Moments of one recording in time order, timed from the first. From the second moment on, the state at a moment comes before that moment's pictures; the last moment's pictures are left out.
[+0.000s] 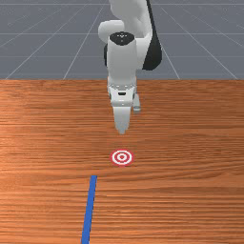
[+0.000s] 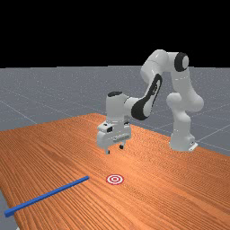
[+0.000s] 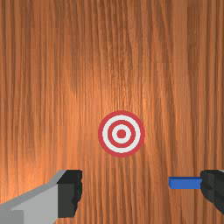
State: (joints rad) arm 0.00 0.39 0.00 -1.96 0.00 2.36 -0.79
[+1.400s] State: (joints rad) arm 0.00 0.25 0.00 -1.54 0.00 1.78 -0.78
